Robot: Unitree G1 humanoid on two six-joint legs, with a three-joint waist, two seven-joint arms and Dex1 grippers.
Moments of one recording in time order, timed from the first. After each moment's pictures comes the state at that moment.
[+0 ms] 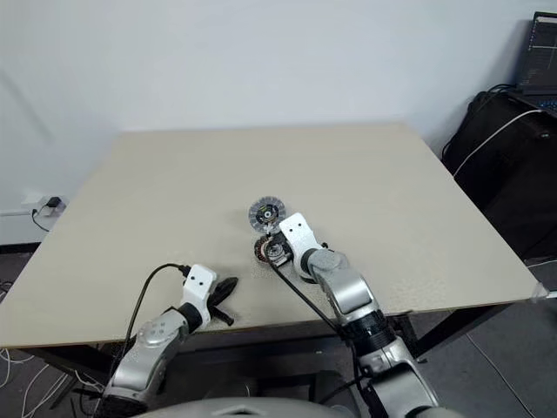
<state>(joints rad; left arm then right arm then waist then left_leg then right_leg) 0.18 0.24 -0.13 -0.01 -0.07 0.17 -0.46 -0.40 -0.10 0.33 0.12 0.01 0.77 0.31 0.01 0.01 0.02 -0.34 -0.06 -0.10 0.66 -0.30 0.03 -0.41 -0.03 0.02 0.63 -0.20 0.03</state>
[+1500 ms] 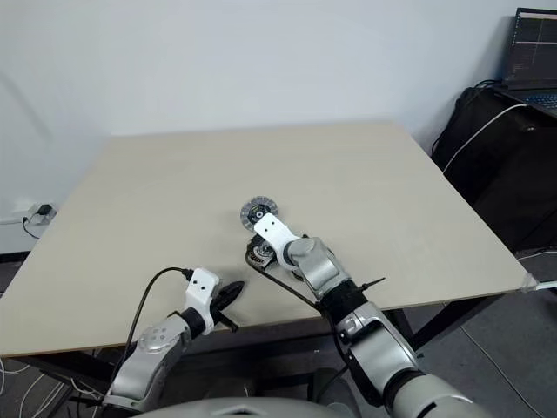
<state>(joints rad) 0.19 0.23 -0.16 -0.05 -0.10 0.19 -0.48 -0.58 -0.08 0.46 0.38 -0.14 0.71 0.47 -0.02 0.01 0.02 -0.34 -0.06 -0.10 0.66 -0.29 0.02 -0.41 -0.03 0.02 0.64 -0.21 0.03</state>
